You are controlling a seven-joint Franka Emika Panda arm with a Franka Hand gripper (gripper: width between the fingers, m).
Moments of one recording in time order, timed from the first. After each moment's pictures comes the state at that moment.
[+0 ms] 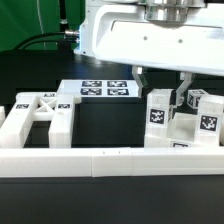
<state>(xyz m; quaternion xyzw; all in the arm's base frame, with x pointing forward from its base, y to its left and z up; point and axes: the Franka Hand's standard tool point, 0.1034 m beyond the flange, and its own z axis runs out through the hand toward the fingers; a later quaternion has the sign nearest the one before) 0.623 0.032 0.078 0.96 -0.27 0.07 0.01</state>
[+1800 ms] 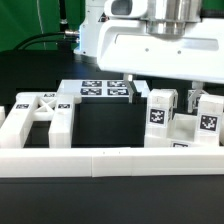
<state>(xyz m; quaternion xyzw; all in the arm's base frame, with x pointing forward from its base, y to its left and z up) 0.587 0.042 0.051 0.97 -0.23 0.09 0.01</state>
